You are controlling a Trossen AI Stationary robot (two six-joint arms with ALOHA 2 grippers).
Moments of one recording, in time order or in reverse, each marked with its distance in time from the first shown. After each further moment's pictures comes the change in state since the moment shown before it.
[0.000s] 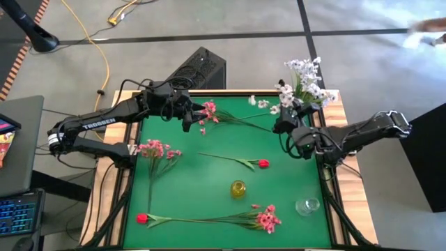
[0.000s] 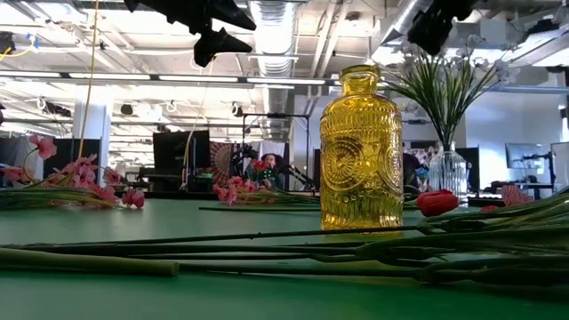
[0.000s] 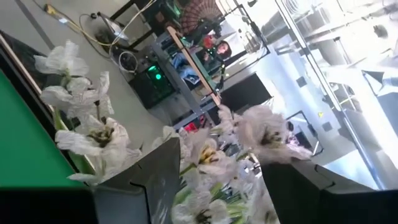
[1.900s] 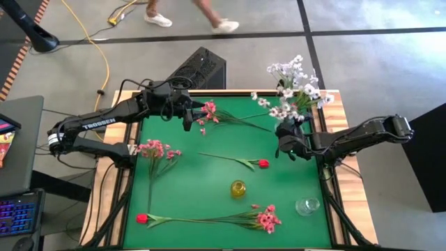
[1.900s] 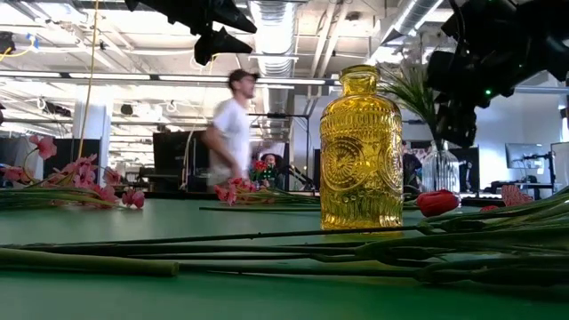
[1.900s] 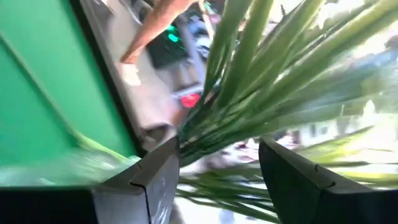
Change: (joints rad) left arm 0.000 0.000 0.000 0.014 -0.054 0.052; right arm -0.154 0.000 -0.381 -0.134 -0.118 0.266
